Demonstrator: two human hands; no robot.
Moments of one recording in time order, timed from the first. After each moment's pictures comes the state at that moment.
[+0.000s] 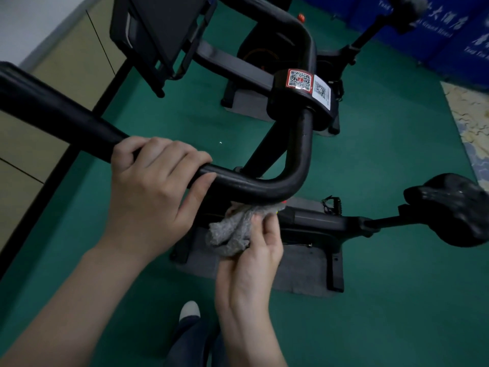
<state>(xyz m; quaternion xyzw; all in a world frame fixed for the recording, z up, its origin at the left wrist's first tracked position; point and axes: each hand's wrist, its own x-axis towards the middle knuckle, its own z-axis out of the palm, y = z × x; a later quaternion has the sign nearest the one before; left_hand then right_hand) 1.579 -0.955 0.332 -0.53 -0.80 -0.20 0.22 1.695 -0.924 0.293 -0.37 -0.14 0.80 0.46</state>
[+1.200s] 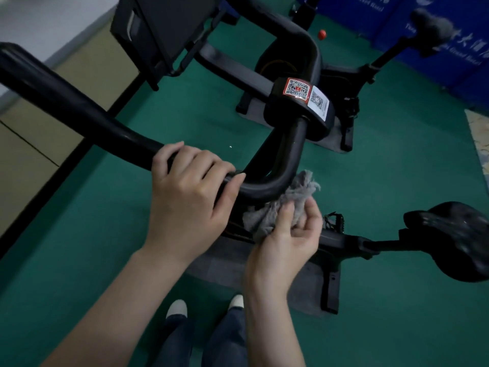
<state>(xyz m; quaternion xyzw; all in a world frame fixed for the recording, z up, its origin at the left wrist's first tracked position) 1.637 -0.919 0.329 -0.45 -0.84 -0.24 0.19 1.726 -0.861 0.302 -0.47 -0.32 0.62 0.54</state>
